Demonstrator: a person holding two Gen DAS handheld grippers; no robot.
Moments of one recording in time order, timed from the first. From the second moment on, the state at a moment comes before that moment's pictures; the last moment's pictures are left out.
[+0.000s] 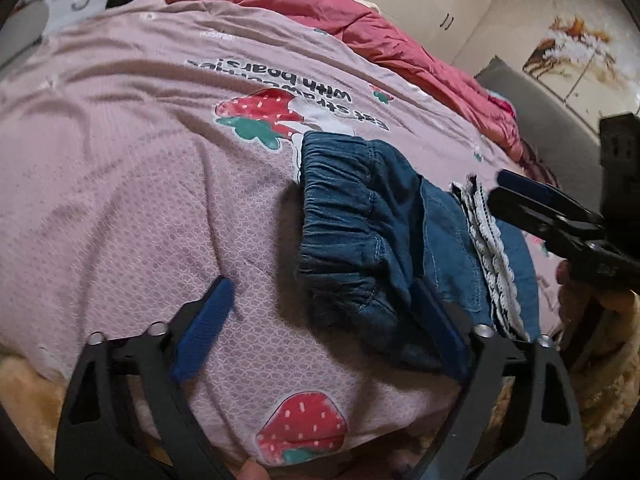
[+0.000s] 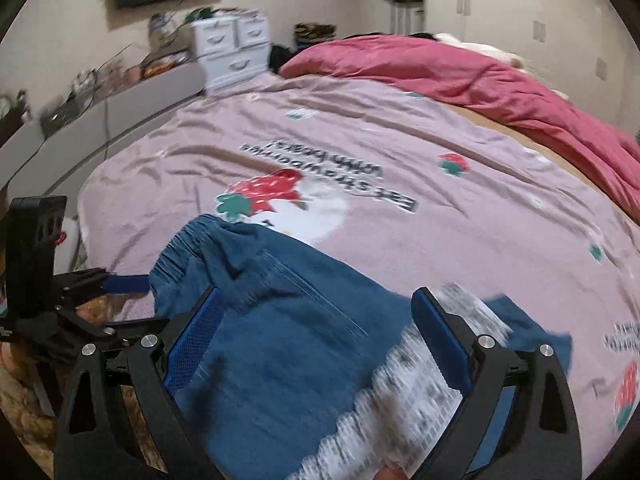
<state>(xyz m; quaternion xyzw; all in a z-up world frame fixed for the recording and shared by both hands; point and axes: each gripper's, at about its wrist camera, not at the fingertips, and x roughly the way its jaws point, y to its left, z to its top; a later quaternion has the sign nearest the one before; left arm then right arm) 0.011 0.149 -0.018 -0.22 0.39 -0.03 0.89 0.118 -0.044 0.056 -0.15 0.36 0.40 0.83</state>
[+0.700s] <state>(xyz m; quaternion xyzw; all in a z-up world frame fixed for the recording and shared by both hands) 0.019 0.147 -0.029 -0.23 0.39 -0.06 0.89 0.132 0.068 0.014 -0.24 0.42 0.52 0.70</state>
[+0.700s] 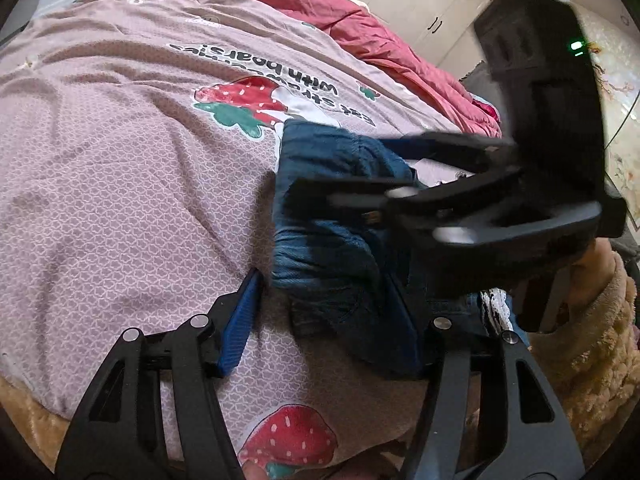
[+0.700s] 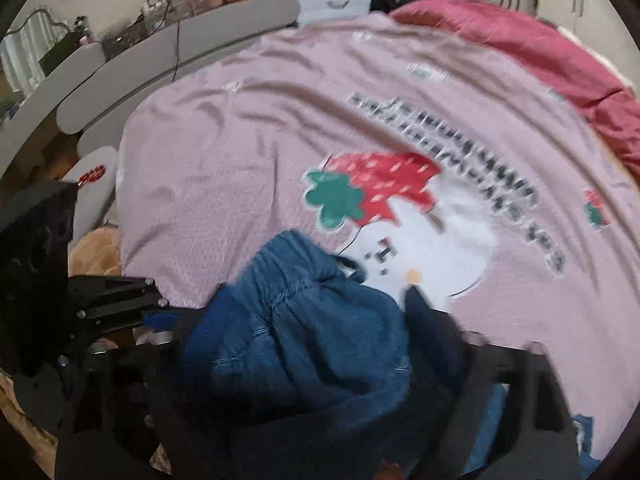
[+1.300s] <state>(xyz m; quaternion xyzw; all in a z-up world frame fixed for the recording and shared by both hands) 0.016 0.128 -0.012 -0.27 0.37 -0.07 0.88 0.135 -0.020 0.057 -0.09 0.40 0.57 0.71</state>
